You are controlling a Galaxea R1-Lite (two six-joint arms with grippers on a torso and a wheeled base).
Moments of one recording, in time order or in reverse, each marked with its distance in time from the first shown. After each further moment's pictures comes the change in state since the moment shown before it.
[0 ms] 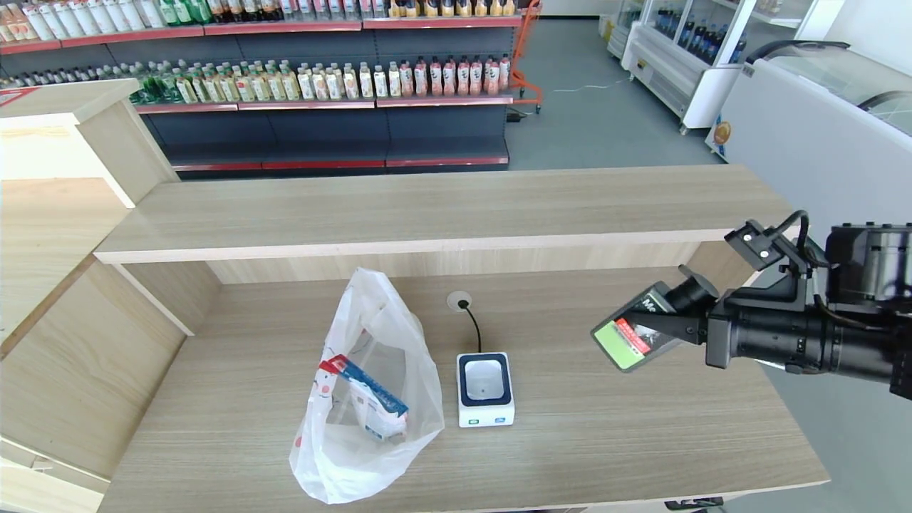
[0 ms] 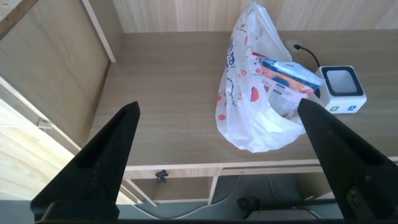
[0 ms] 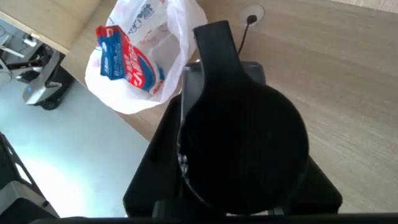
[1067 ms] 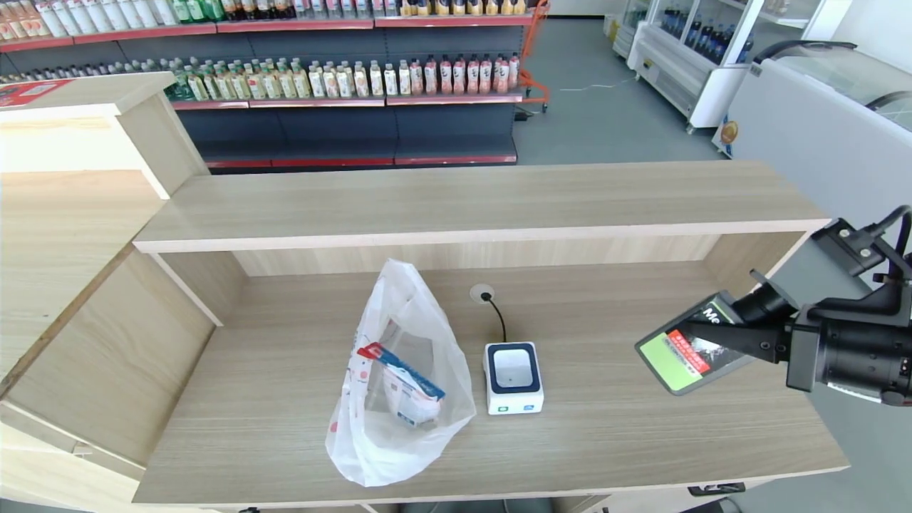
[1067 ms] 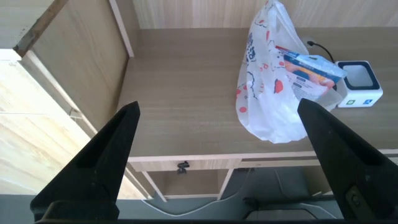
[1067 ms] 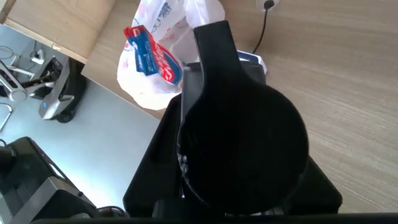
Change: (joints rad) left arm 0.000 0.000 0.000 0.000 -0.001 -0.002; right arm -0.071 -0.225 0.040 0.201 0.003 0.070
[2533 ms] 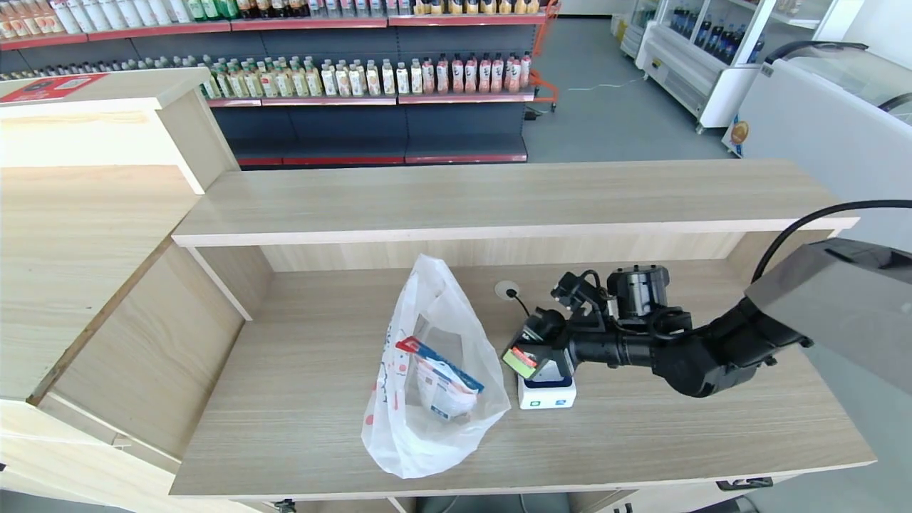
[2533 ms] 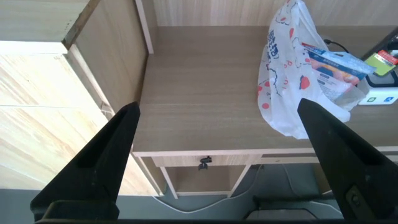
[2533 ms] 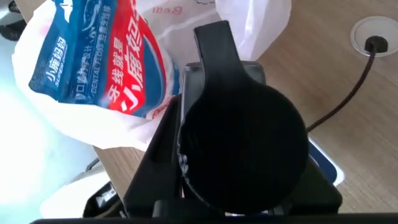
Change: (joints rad) left arm 0.000 0.000 0.000 0.000 0.001 0.000; right arm 0.282 0.879 -0.441 -0.353 -0.081 -0.343
